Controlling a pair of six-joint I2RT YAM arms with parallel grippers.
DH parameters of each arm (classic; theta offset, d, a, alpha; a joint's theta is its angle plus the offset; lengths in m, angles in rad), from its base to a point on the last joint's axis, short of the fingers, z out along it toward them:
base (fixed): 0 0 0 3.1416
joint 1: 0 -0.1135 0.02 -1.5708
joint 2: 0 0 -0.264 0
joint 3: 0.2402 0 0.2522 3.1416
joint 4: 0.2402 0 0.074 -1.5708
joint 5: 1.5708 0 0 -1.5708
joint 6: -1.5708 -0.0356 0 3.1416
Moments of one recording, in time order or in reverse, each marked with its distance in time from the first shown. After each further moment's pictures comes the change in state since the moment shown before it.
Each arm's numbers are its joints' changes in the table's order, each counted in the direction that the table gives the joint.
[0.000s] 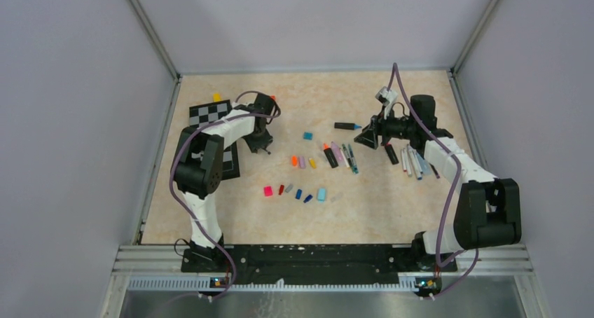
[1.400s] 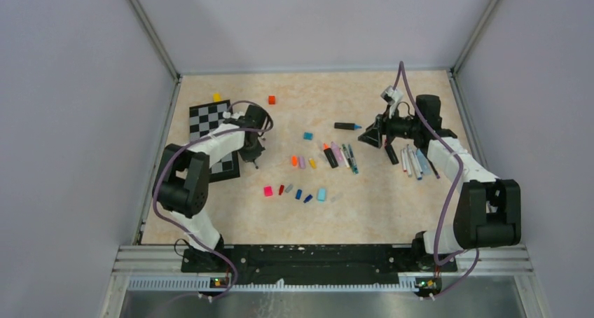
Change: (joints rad) left arm 0.000 0.185 -0.220 -0.023 -0.039 -0.002; right arm 0.044 0.000 0.000 0.004 -0.023 0.002
